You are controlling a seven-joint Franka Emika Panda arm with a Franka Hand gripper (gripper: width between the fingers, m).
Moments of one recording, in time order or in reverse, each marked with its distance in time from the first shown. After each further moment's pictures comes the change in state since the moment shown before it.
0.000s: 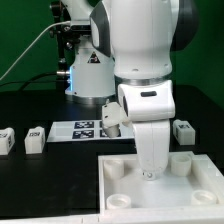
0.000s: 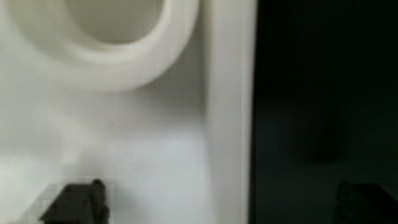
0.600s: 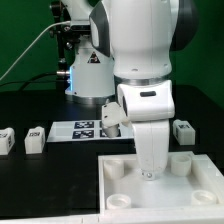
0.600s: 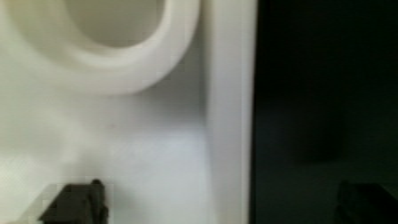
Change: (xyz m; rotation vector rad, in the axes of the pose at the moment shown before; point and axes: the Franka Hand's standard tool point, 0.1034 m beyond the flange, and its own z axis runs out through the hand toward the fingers) arm 0.000 0.000 -0.002 -0.002 0.000 0.010
